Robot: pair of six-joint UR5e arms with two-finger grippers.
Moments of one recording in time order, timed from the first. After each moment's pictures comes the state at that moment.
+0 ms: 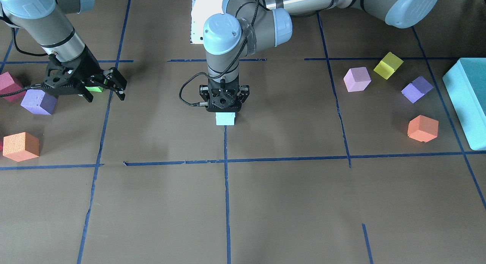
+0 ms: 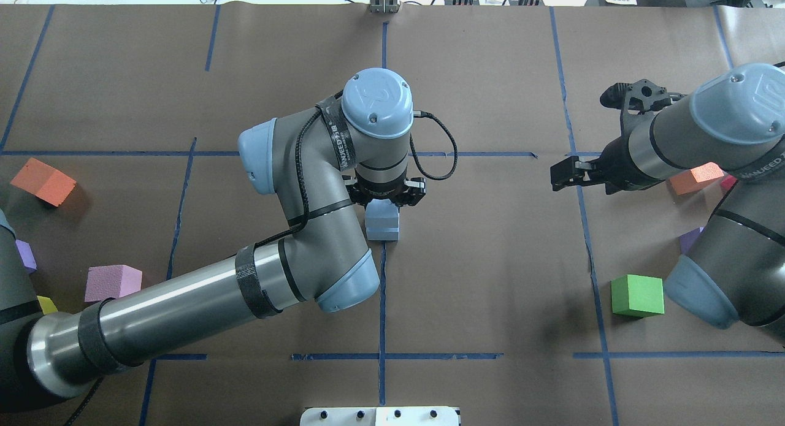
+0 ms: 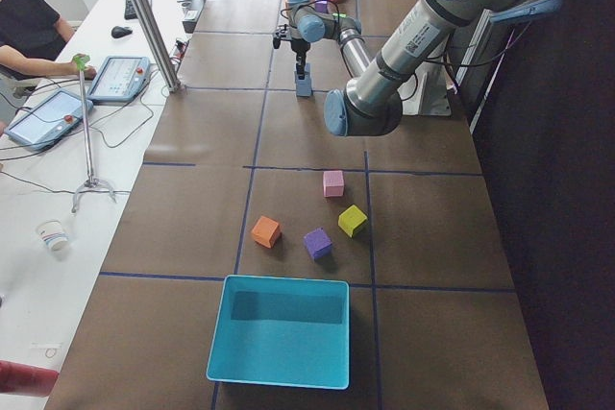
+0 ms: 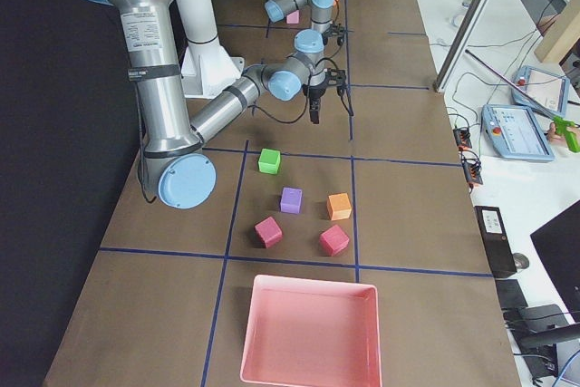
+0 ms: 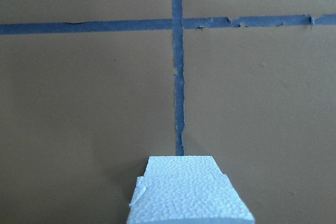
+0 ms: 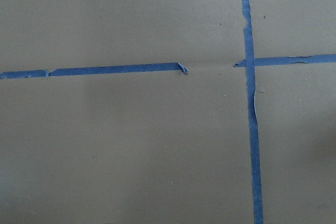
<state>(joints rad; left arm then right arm) -0.53 -2.53 -1.42 -1.49 -1.94 -1.15 0.79 -1.39 2.01 -1.41 2.02 1.07</state>
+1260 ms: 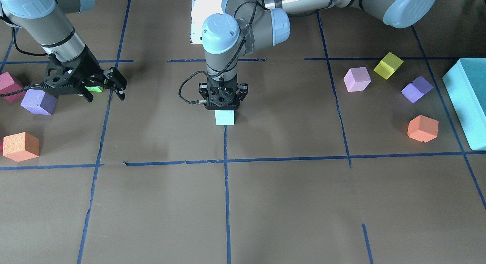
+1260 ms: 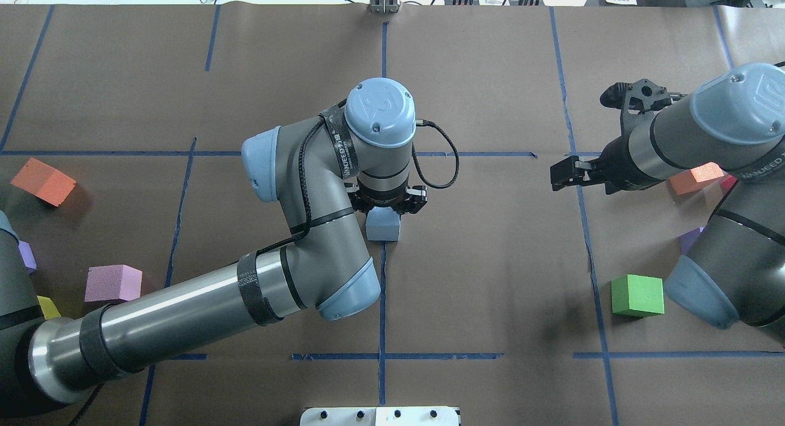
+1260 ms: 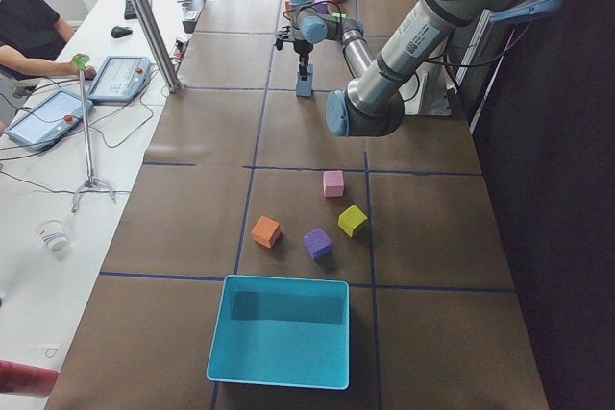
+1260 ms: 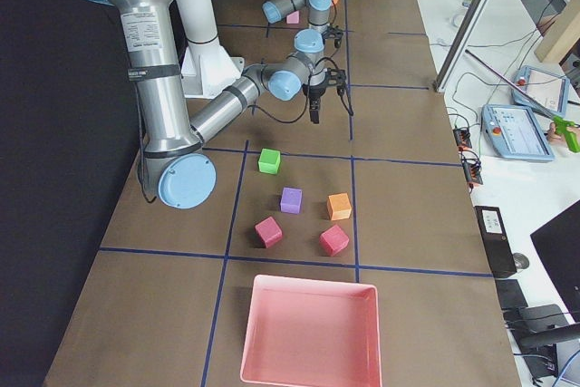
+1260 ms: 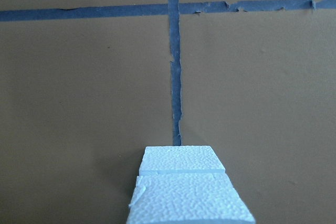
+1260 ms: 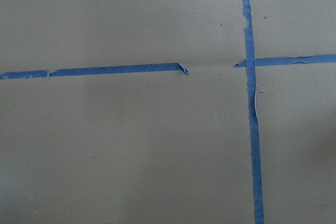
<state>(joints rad) -0.52 -2.53 -1.42 -1.49 -1.94 -1.15 0.79 -1.39 2.01 -1.41 2.02 1.08</state>
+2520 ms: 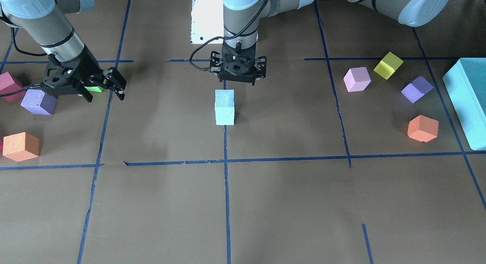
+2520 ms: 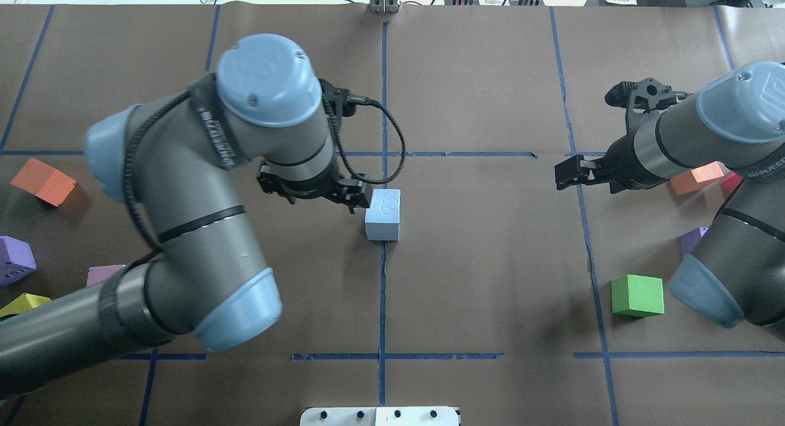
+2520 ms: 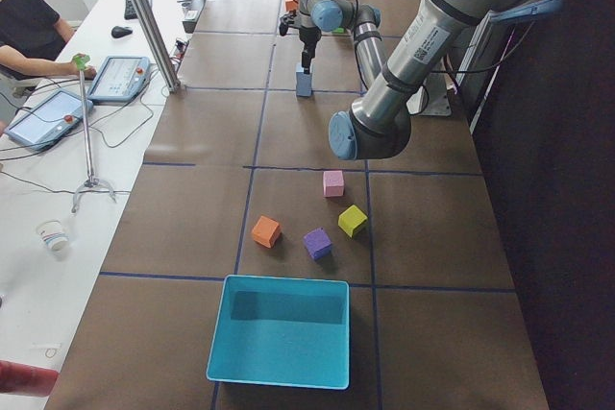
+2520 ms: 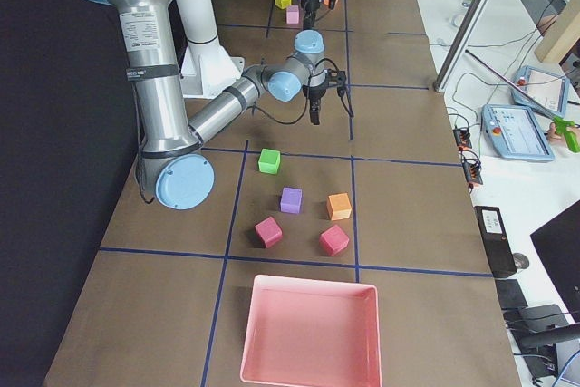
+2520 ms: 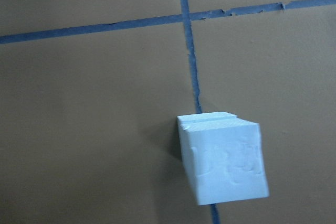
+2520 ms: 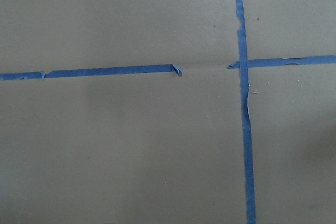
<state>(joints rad) -0.61 -2.29 -1.93 -1.23 -1.95 -0.93 0.81 -1.41 2.02 -1.41 2.03 1.06</state>
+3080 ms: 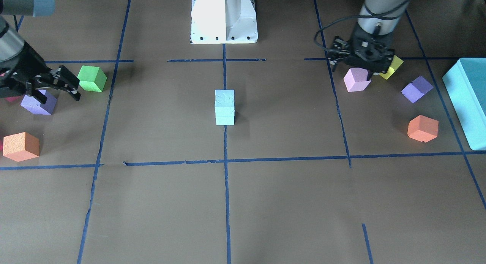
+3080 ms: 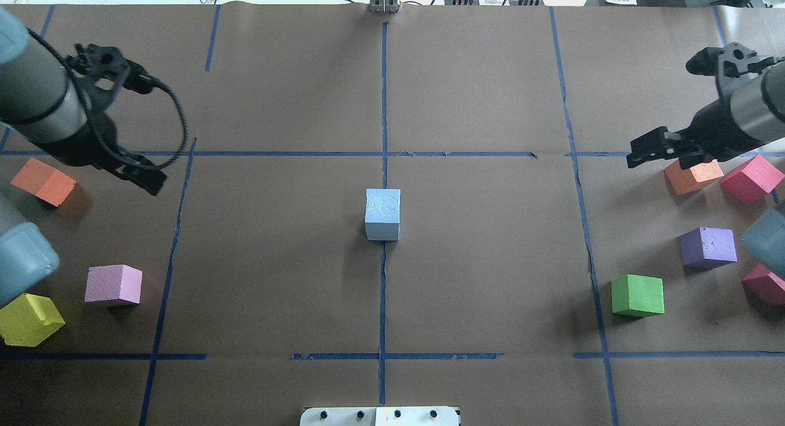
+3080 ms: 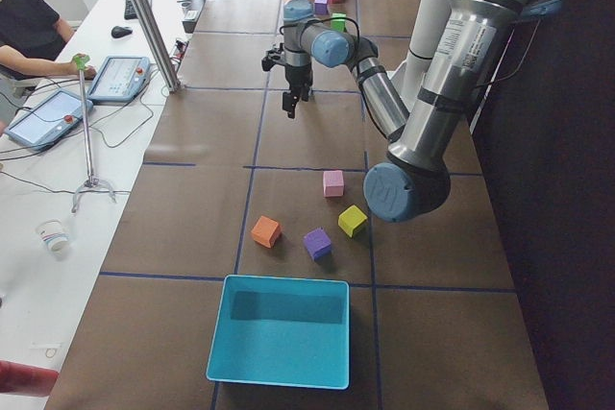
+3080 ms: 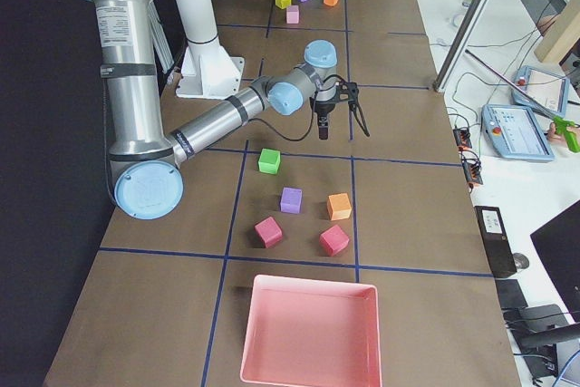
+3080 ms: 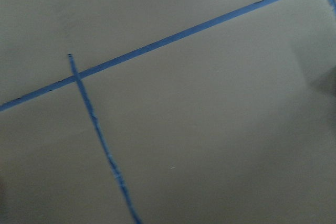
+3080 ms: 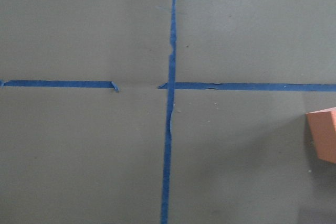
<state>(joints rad) -0.93 -1.86 -2.13 -1.22 -2.10 -0.37 1.05 -1.51 2.01 -1.42 2.23 0.77</state>
